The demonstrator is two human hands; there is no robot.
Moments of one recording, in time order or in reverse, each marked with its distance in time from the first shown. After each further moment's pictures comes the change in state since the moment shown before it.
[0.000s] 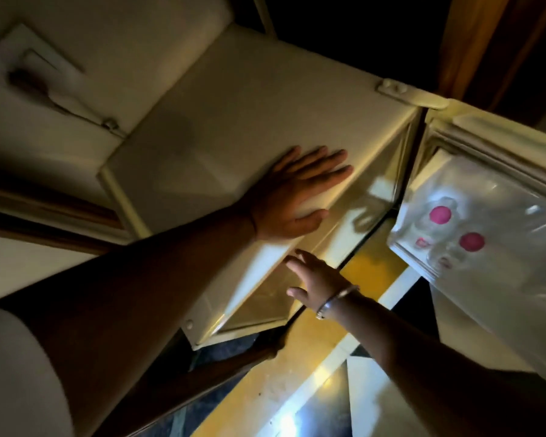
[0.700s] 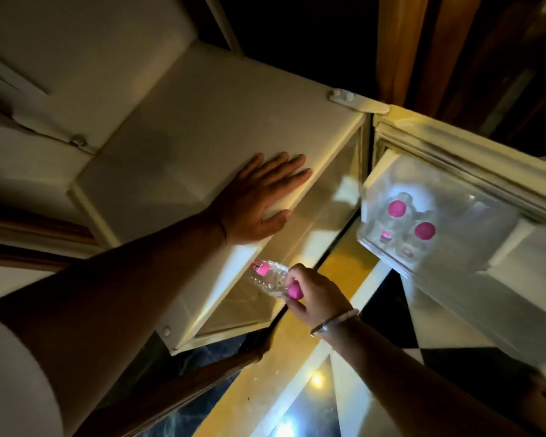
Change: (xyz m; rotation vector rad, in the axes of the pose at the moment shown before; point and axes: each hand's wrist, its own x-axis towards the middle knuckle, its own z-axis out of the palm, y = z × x) left_hand -0.001 -0.001 0.000 0.031 -0.010 -0.011; right_hand -0.058 0.000 -0.006 0.131 0.326 0.002
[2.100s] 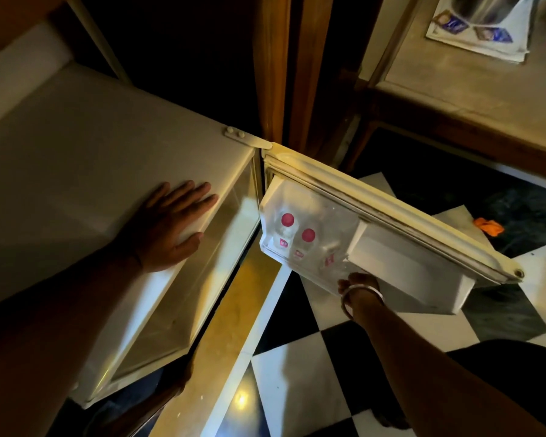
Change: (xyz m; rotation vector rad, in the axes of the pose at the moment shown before) left_hand 0.001 -0.001 0.001 -0.013 0.034 0.033; right_hand -0.097 0.118 -0.144 0.838 0.672 1.221
